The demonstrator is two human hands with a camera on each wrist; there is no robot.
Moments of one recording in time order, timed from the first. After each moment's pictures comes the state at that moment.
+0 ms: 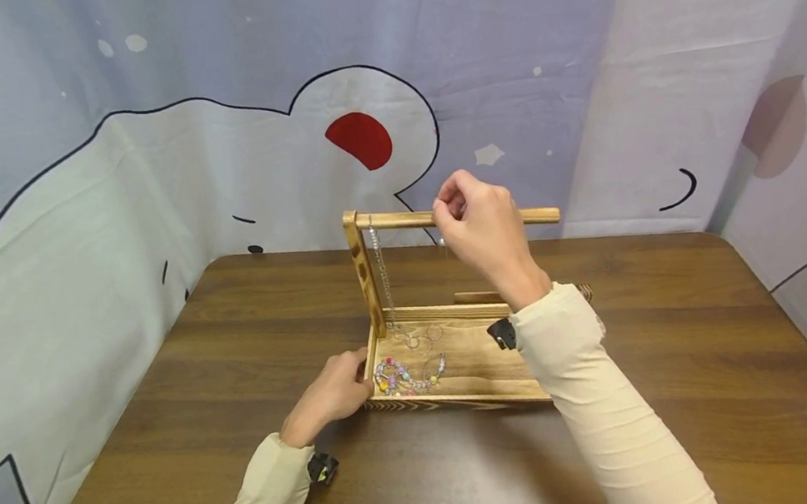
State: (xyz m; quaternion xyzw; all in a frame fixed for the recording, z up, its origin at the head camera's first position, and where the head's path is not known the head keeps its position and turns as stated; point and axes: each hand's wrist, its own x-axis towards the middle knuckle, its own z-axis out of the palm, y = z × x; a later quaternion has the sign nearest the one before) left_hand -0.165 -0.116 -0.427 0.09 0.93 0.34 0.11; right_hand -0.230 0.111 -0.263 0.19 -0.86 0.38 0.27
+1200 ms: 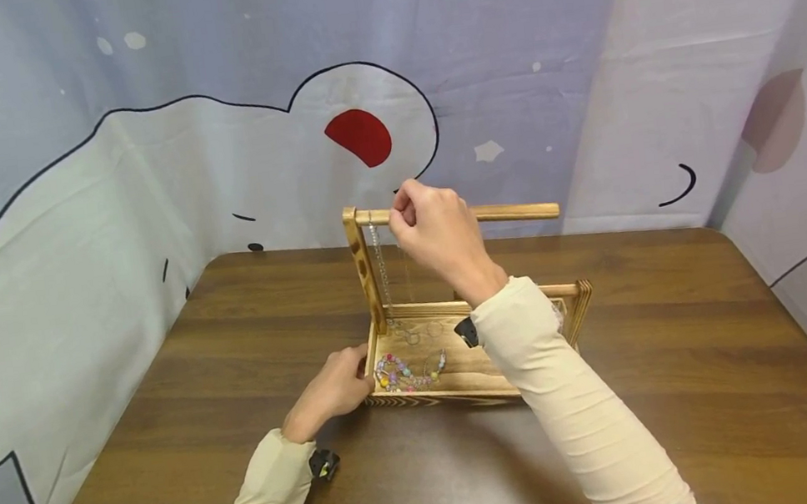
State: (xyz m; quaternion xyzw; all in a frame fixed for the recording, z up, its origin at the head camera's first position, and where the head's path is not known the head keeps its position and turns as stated) left_hand -0.165 -0.115 -0.424 0.09 0.93 0.33 0.12; right_hand -0.229 0.070 -0.264 0.22 -0.88 0.35 0.24
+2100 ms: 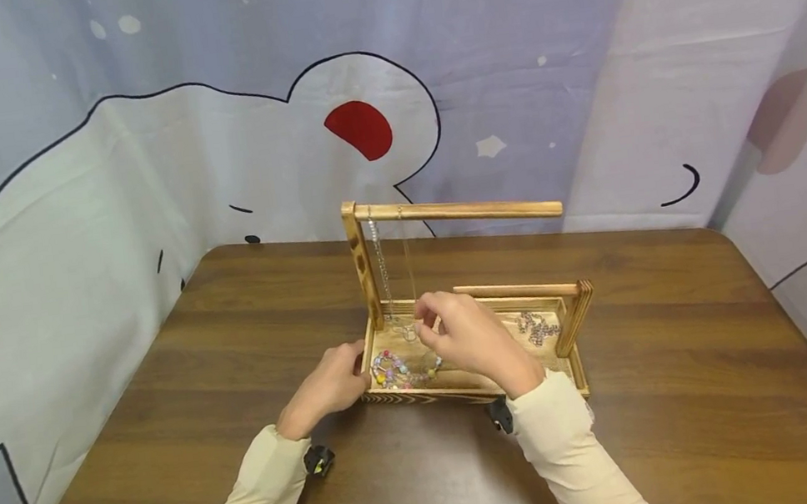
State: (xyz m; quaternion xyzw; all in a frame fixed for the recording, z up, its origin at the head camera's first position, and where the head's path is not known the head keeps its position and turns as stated) left_hand -0.164 -0.114 -0.422 0.09 0.93 0.33 0.11; right_hand -0.184 0.104 -0.361 0.31 -0.89 0.32 0.04
